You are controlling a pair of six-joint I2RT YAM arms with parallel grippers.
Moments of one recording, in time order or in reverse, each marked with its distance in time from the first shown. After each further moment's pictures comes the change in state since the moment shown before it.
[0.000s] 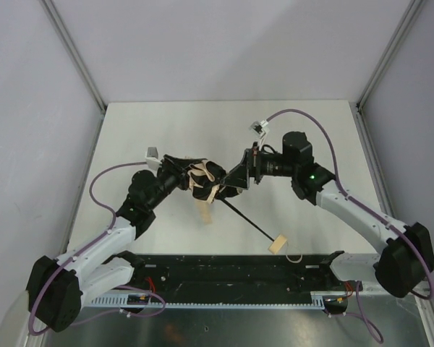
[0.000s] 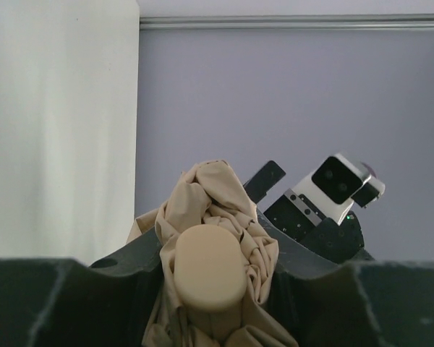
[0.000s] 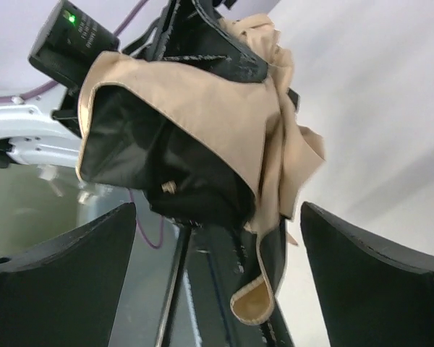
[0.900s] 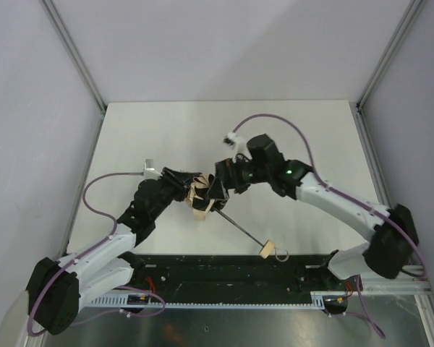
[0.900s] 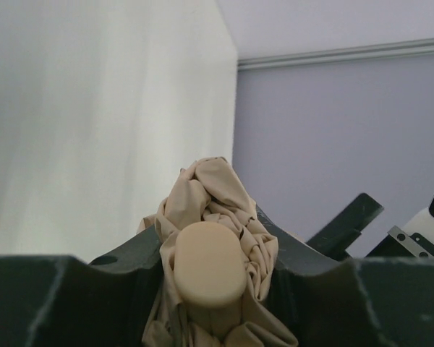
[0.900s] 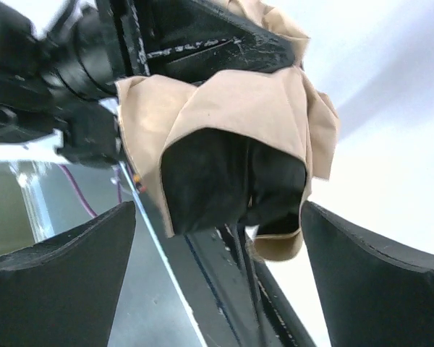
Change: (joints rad) left arm -0.029 -0.032 -0.116 -0.132 -0.175 0.215; right arm 0.219 0.232 0.199 -0.332 0.254 -0.085
